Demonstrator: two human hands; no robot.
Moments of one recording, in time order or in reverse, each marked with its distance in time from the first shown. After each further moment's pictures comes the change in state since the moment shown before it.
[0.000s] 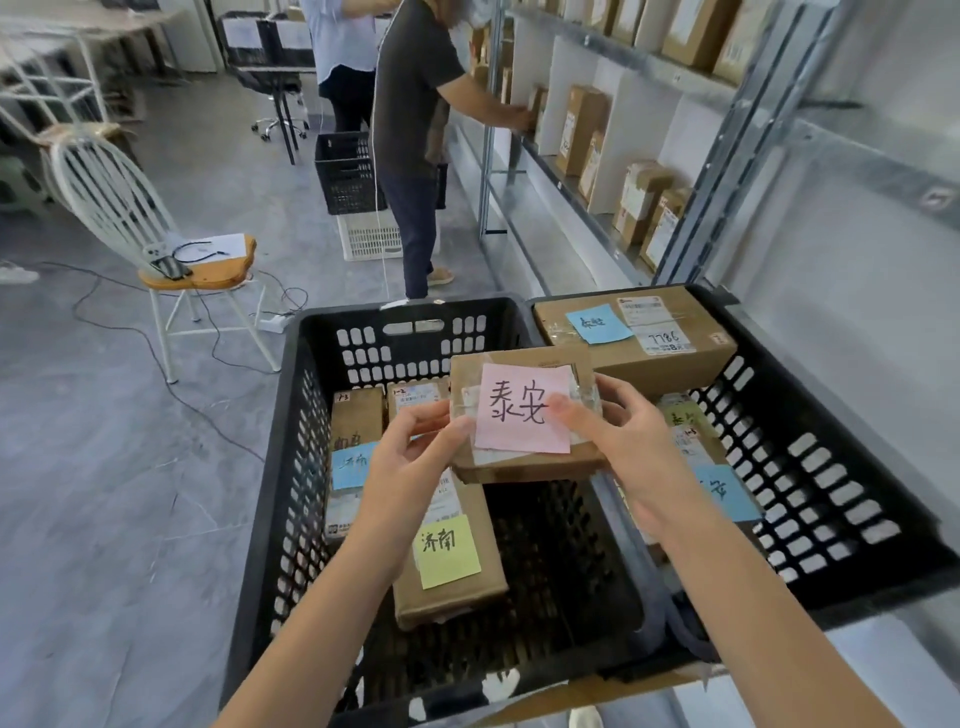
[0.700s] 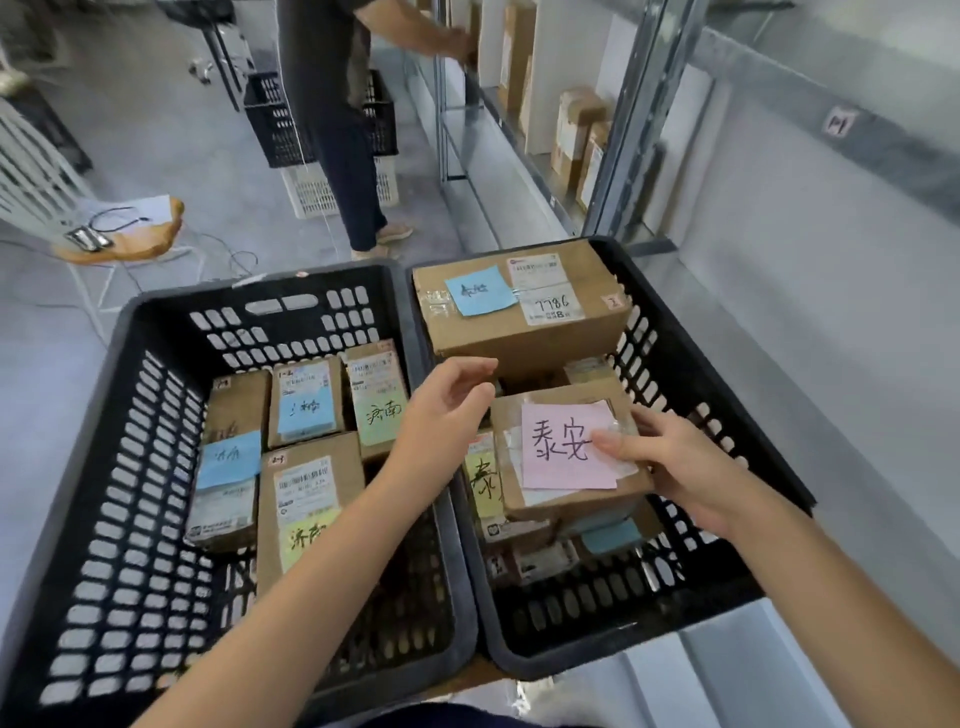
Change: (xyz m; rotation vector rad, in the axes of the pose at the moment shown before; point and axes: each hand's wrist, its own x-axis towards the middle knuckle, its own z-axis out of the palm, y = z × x) left_hand 0.047 -0.013 0.193 0.352 -0.154 0.100; right_hand 0.045 0.028 -0.218 -0.063 -0.215 0.334
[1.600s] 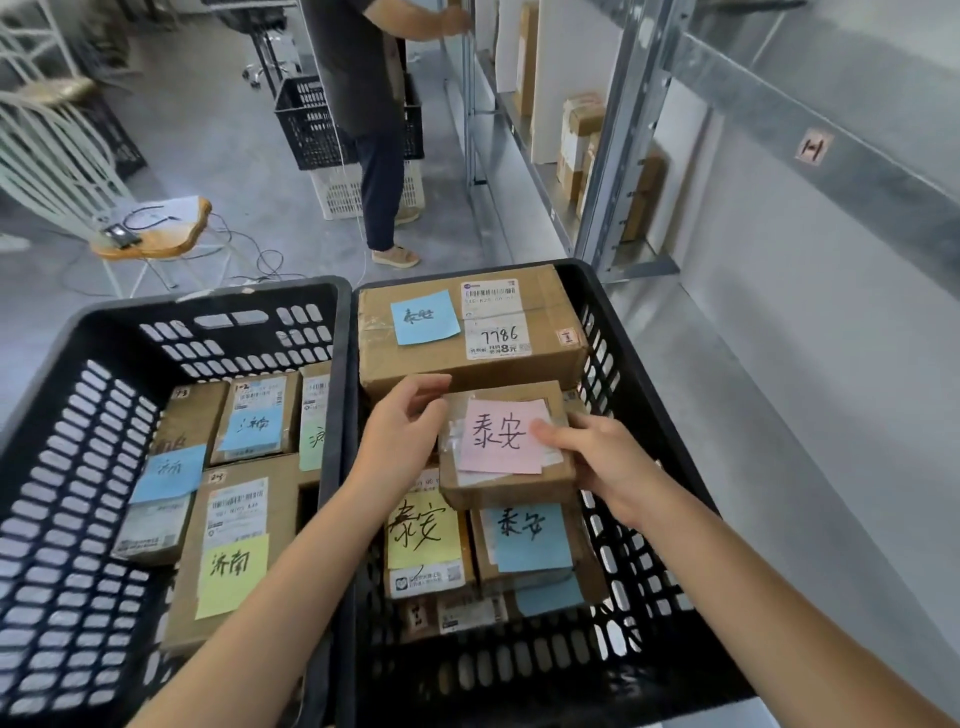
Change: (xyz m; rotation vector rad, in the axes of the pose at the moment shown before) left_hand 0.058 -0.014 0.064 0.094 0.184 -0.163; right_hand 0.081 -0.010 -0.049 0.040 -0.059 0.029
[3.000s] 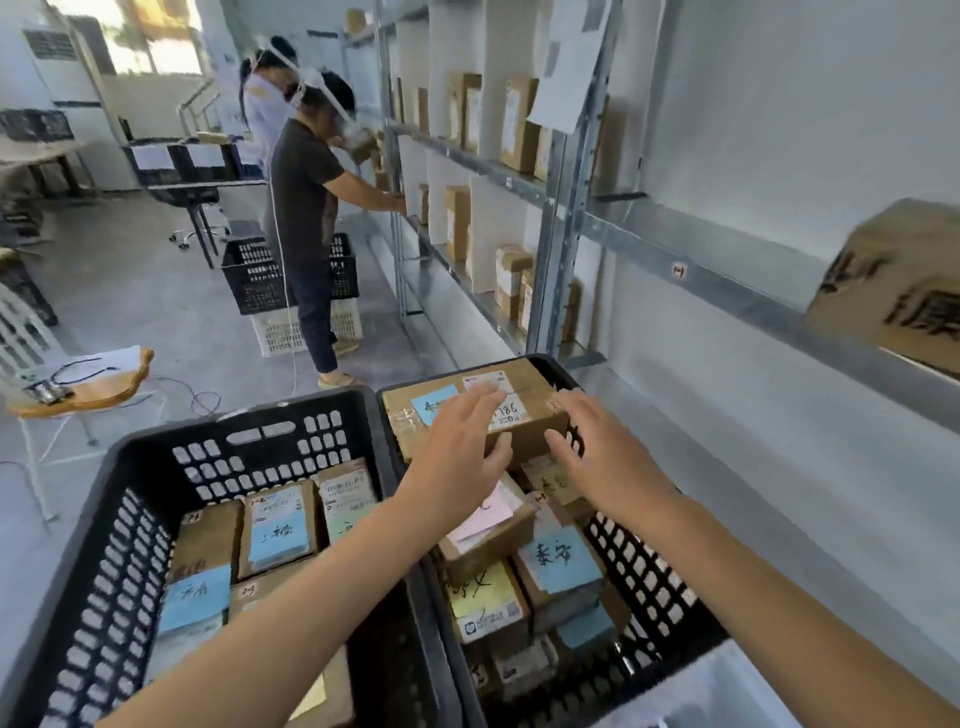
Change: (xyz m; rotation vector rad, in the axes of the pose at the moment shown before) left_hand -0.038 0.061 -0.063 0.579 -0.152 0.796; right_hand -0.090 -0.046 0.078 -1.076 0.582 -0.677
